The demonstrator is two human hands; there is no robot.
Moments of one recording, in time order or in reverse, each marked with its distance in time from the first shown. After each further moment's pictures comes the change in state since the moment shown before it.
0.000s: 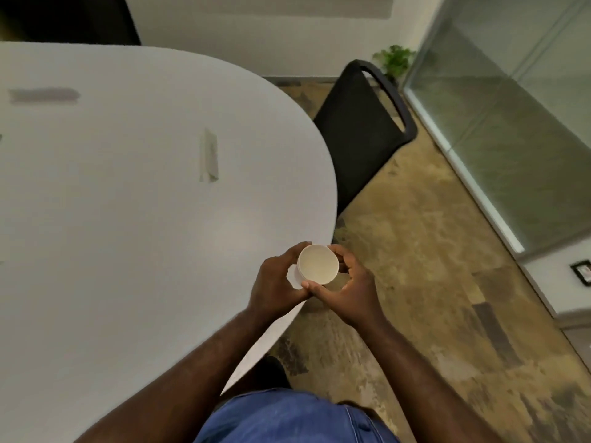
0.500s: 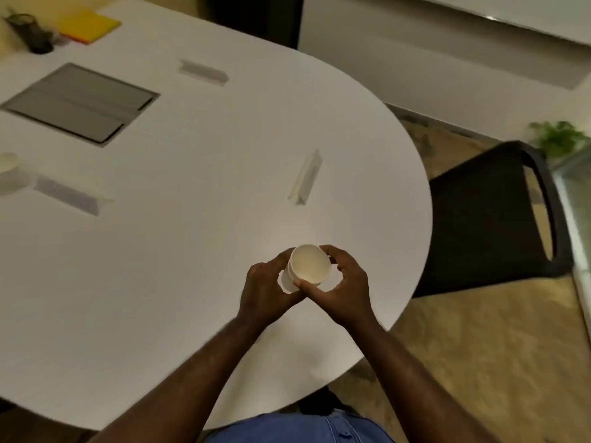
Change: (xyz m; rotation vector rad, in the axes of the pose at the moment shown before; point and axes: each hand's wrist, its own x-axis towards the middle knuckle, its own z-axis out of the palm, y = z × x) left_hand 0.050 -0.069 -0.091 0.175 0.486 -0.268; right_hand 0.158 -0.066 0.108 0.035 -0.428 -0.262
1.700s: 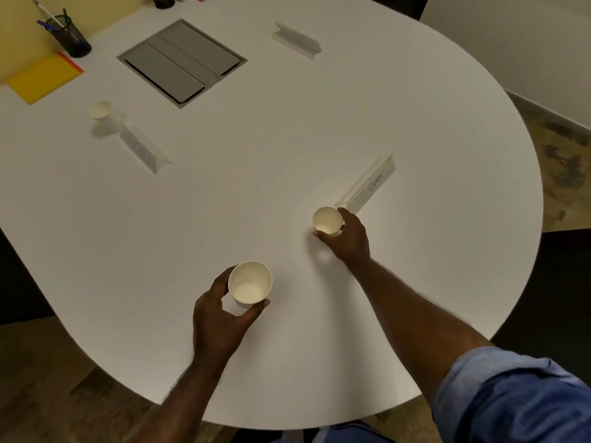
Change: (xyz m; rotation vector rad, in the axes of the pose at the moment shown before) left_hand -0.022 -0.007 0.009 0.160 0.604 -0.579; right_hand 0.229 0.121 0.094 -0.080 -0.373 0.030
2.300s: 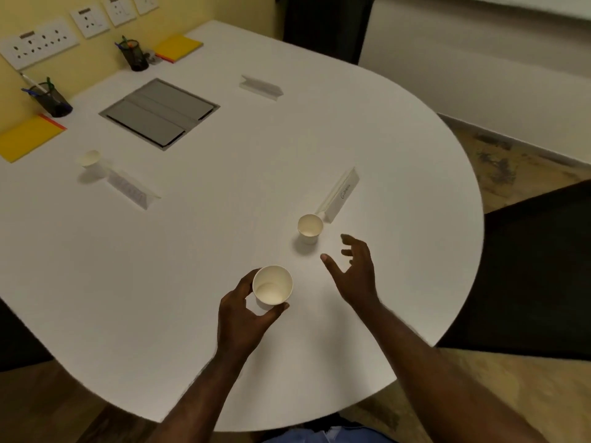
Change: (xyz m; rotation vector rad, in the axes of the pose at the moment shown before) left_hand -0.013 0.017 -0.008 -0.093 -0.183 0.210; right_hand -0.138 -0.024 -0.039 0.152 0.231 -0.089
